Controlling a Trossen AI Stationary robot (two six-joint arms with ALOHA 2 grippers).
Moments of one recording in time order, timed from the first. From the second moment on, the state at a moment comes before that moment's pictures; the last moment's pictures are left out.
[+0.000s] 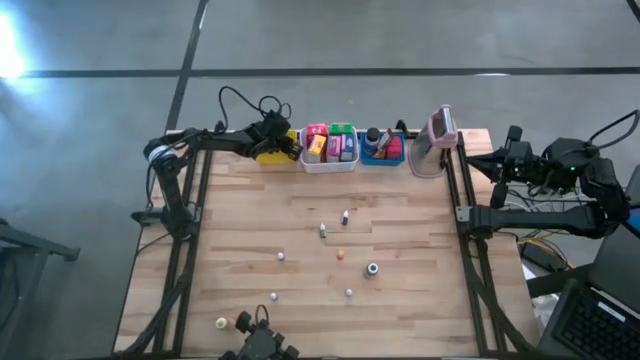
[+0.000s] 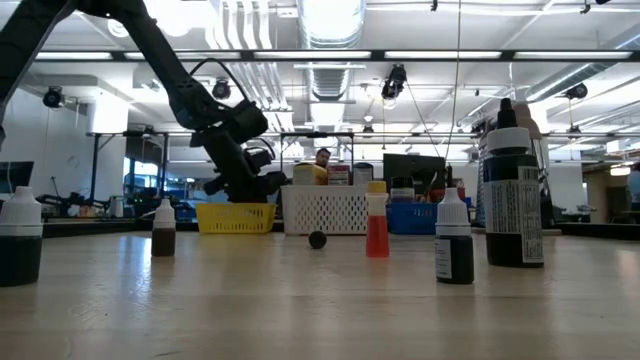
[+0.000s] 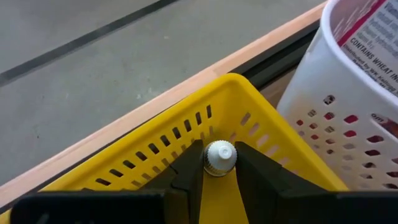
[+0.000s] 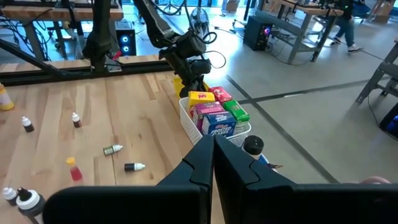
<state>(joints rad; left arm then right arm) 0.75 1.81 0.99 0.08 -0.17 -0.16 -0.16 0.42 1.15 -1.04 0.24 -0.01</state>
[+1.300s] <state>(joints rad) 0.75 1.81 0.99 0.07 -0.12 -0.16 -0.16 0.42 1.15 -1.04 0.24 -0.01</state>
